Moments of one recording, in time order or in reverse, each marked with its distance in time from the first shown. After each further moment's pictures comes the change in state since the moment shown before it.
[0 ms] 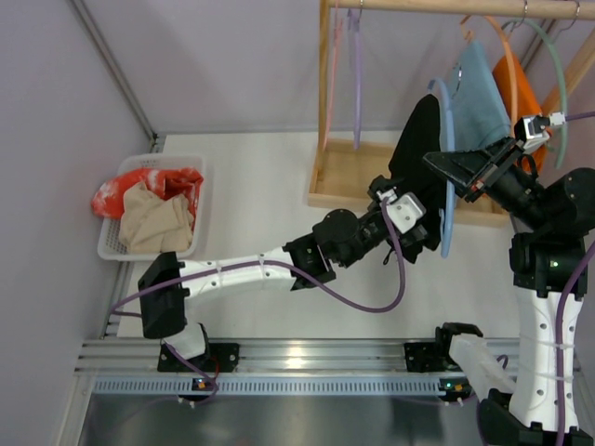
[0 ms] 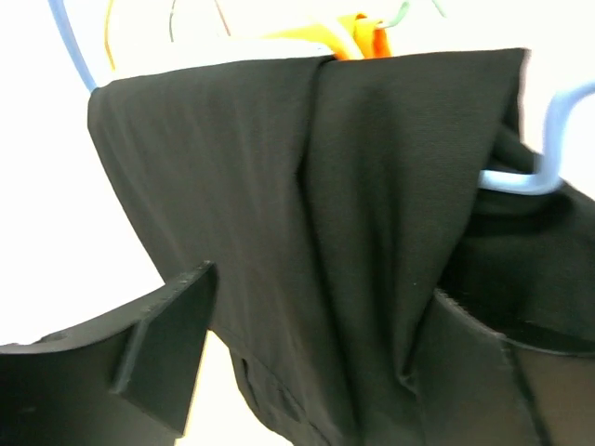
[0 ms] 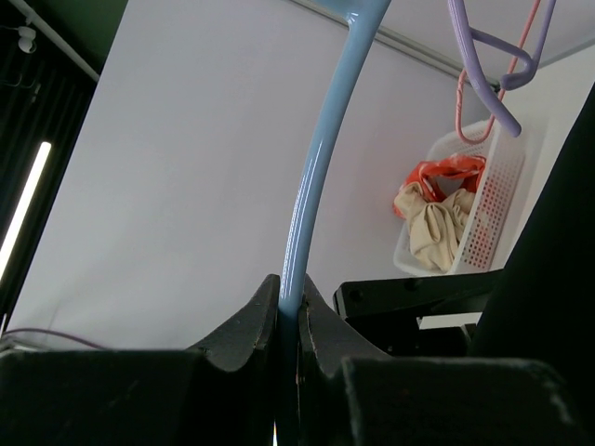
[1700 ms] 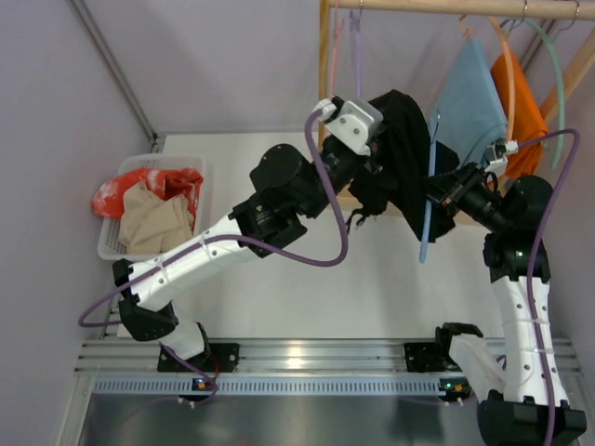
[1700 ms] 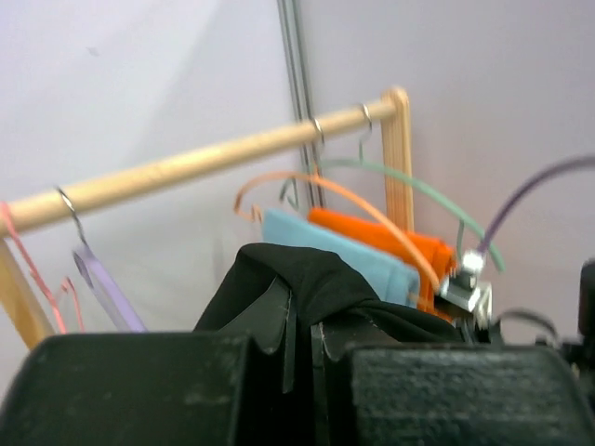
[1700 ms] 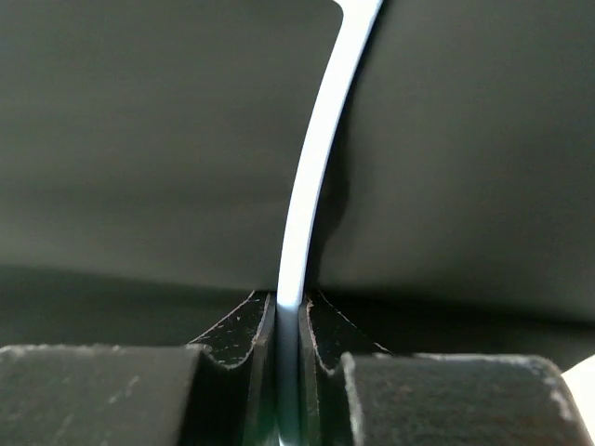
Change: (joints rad) left arm 0.079 -0.064 0.473 -0.308 -0.020 -0.063; right arm -0.003 -0.011 -0.353 0.055 0.055 -0.238
